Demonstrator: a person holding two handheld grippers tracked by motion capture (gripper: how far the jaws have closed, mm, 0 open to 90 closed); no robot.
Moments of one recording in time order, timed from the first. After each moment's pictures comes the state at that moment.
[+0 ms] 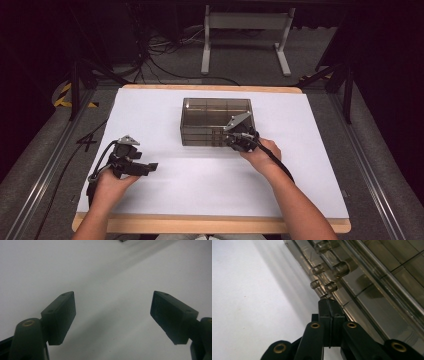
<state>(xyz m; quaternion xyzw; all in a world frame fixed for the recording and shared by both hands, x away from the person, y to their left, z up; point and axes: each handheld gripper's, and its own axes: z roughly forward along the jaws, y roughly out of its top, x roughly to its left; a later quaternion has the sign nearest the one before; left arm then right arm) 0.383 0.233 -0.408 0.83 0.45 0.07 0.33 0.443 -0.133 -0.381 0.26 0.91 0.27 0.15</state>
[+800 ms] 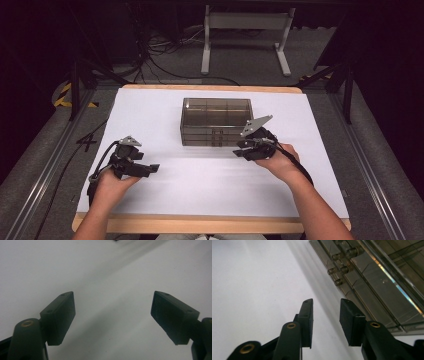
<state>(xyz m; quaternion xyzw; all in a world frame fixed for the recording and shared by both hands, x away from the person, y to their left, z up) 0.382 0.230 -0.407 0.84 0.43 0.06 0.34 0.412 -0.173 -0.358 0.22 0.92 0.30 0.12</state>
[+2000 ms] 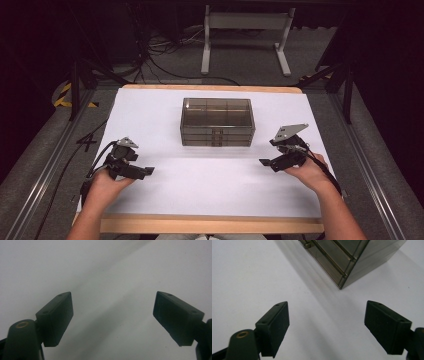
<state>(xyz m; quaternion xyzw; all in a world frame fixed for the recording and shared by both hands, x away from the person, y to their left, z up) 0.382 0.242 -0.410 0.86 0.42 0.06 0.30 0.396 -0.254 -0.369 0.27 0.90 0.31 0.15</state>
